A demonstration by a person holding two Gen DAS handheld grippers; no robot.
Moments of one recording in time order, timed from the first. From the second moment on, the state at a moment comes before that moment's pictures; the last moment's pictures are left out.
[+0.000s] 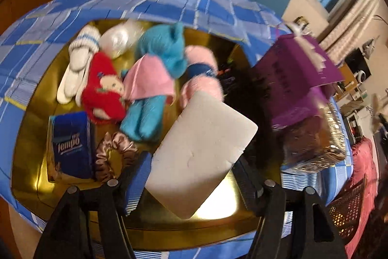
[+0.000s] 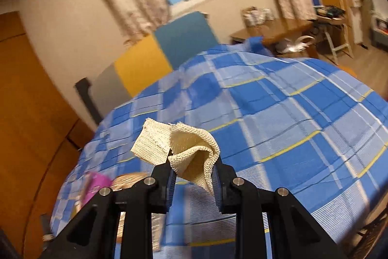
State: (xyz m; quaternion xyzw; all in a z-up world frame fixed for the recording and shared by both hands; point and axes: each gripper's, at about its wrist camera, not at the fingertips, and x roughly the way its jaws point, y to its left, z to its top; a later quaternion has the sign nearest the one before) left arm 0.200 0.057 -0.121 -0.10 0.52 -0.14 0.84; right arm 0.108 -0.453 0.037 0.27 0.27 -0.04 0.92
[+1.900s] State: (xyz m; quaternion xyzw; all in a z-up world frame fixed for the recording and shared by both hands) left arm 0.130 0.131 -0.035 -0.10 0.40 -0.05 0.91; right arm 0.178 -0.061 -0.033 -0.14 0.45 0.22 0.85
